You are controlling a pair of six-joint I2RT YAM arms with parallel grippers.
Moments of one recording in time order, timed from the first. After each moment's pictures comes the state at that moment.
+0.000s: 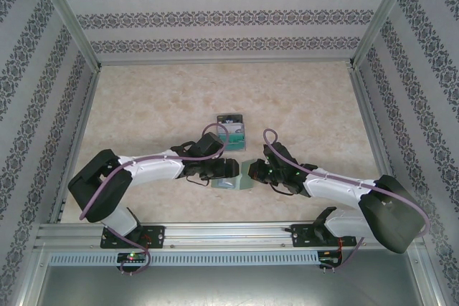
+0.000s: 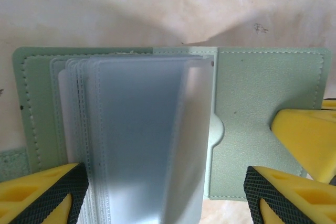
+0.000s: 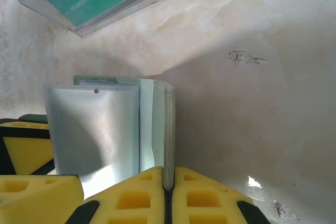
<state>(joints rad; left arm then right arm) -0.79 1.59 0.80 -0.22 0.26 -0.86 0.71 1.25 0.41 -0.01 -0.19 1.00</state>
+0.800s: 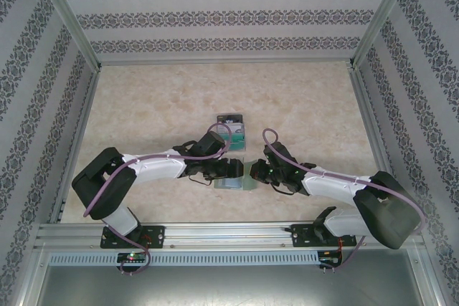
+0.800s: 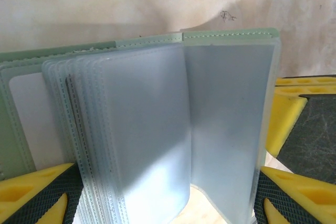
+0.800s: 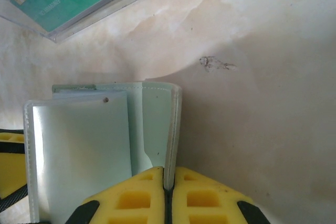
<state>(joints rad) -0.79 1.61 0.81 -0.16 0.35 -0.84 0.69 1.29 0.41 0.00 -0.19 0.99</state>
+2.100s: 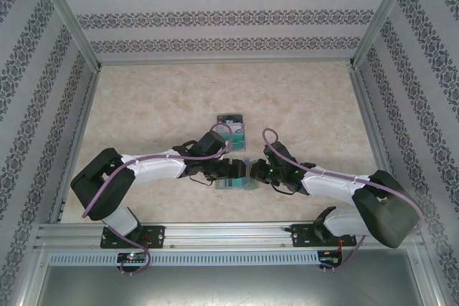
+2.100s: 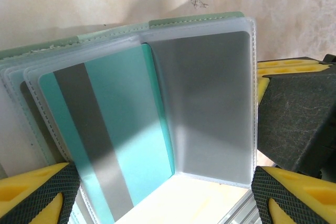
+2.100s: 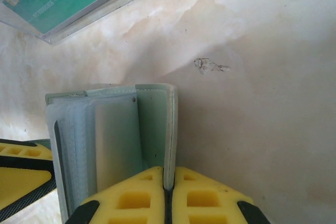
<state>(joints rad) -0.80 1.60 0.81 -0.15 0.40 -0.83 0.68 1.29 0.41 0.00 -0.19 0.99</state>
